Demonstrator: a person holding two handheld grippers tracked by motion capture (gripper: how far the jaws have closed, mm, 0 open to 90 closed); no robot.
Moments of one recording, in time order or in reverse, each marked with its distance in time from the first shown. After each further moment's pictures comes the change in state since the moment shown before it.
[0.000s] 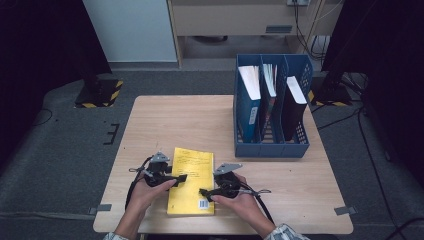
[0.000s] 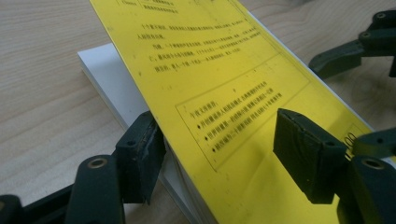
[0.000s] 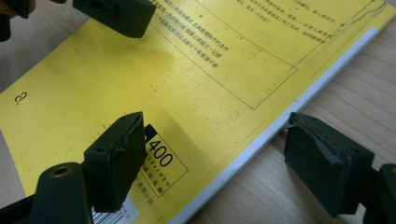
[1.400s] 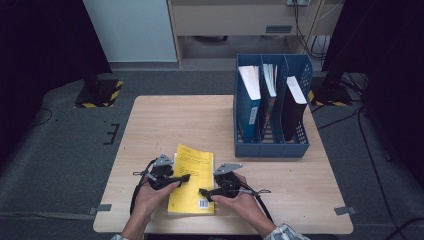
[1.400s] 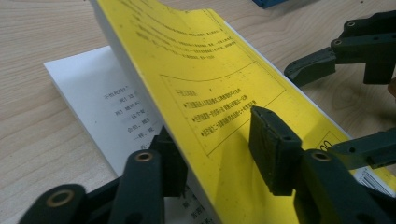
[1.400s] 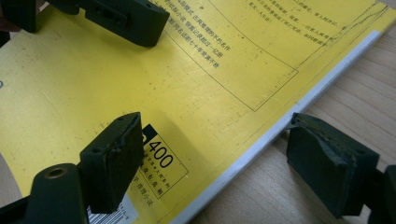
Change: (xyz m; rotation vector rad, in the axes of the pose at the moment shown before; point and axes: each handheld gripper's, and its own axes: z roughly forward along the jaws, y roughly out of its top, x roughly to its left) left arm -0.014 0.000 0.006 -0.055 0.000 0.008; right arm -0.002 -0.001 0.001 -0.016 0.010 -0.008
